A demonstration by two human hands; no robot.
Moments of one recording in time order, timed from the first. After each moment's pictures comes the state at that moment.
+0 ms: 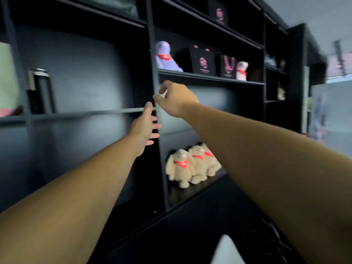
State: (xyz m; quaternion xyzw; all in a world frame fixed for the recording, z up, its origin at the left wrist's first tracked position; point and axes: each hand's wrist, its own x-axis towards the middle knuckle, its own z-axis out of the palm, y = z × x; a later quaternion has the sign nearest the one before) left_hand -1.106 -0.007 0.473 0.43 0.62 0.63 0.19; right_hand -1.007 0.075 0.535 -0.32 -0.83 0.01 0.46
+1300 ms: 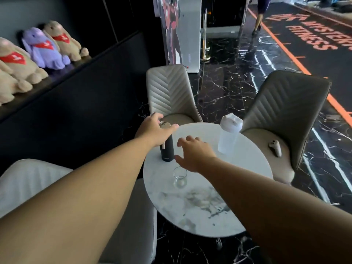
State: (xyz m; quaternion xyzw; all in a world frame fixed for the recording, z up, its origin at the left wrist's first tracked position) left_hand -0.407 0.207 0.033 0.71 0.63 0.20 0.25; right_hand -0.264 0.130 -0.021 -0.68 -0.72 0.08 0.08
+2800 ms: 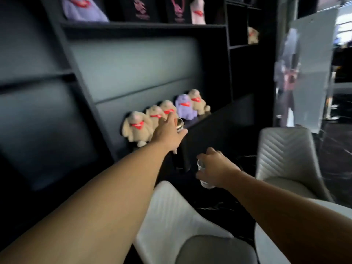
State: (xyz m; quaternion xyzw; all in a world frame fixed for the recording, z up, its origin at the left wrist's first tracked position) left_hand -0.727 0.165 0.268 0.62 0.72 0.30 -0.07; right_hand -0.551 0.159 0.187 -0.46 -0.87 0.09 0.15
